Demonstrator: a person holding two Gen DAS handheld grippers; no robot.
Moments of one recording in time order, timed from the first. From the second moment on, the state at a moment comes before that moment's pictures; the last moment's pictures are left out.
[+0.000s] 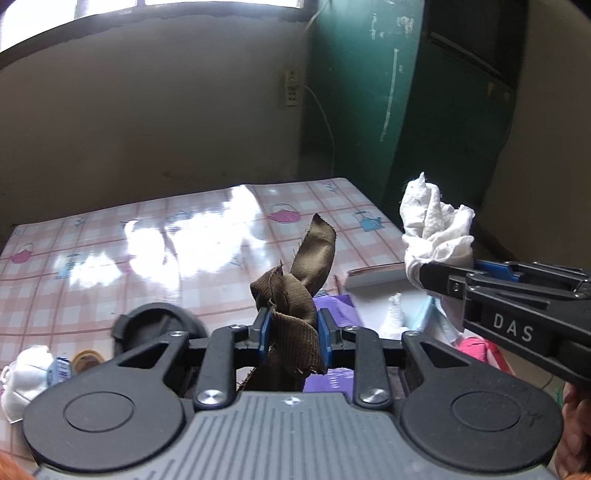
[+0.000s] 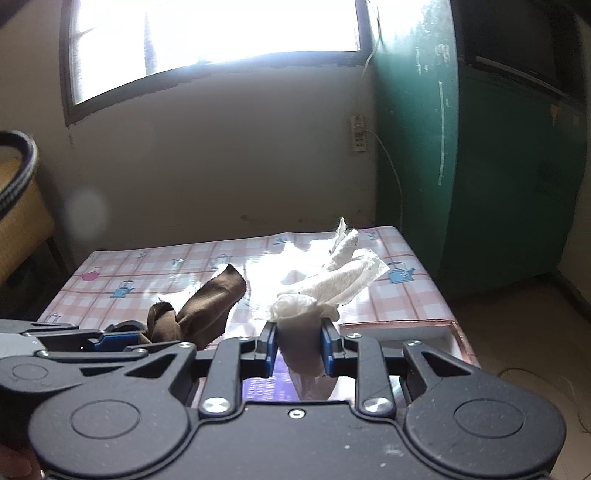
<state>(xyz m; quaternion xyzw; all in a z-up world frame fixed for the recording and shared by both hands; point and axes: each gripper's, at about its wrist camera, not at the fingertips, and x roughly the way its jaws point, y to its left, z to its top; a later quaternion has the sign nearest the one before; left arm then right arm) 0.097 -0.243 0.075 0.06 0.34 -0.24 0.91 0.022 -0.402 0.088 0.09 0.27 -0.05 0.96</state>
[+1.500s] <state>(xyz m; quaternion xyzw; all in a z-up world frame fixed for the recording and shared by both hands) 0.132 -0.352 0.037 0.06 0.35 -0.30 0.88 0.034 -0.509 0.032 0.10 0.33 -0.13 0.93</state>
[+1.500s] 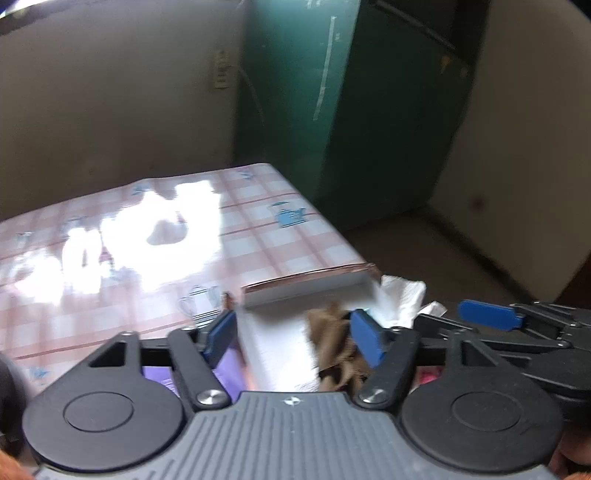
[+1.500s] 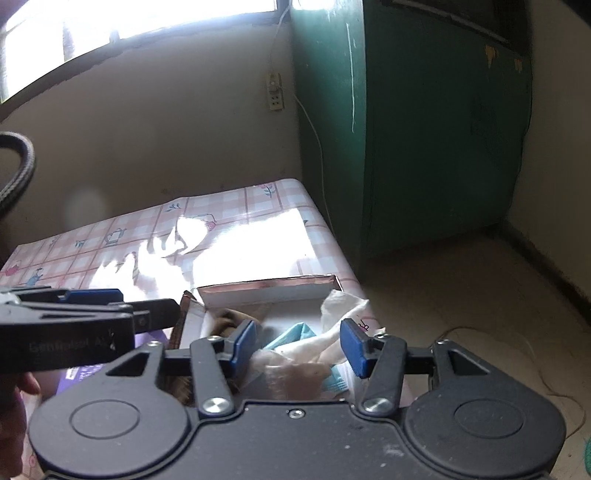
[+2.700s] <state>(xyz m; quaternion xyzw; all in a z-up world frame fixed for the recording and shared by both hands) 0.102 -0.179 0.081 0.03 0.38 -0.07 0.92 0.052 -0.327 0.084 0.04 0.36 -0.02 0.93</state>
